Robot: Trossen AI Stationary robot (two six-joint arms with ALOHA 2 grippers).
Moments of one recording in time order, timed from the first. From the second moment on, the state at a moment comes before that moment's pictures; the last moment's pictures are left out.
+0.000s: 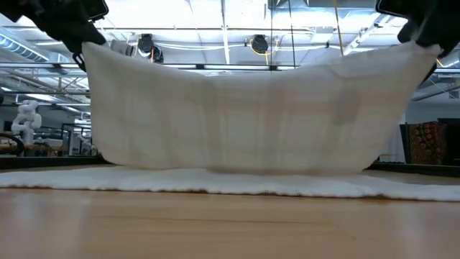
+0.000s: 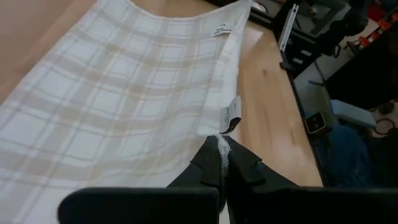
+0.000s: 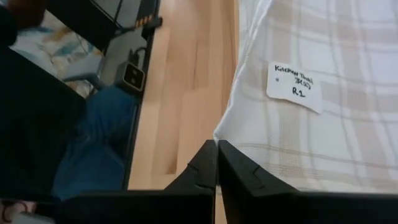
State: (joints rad) left arm 0.15 0.55 0.58 -0.57 0.35 -0.27; right arm 0.43 0.95 0.58 -0.26 -0.08 0.64
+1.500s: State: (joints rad) left arm 0.15 0.77 0.50 -0.58 0.36 -0.31; right arm 0.50 1.33 0.58 -0.08 -0.17 0.76
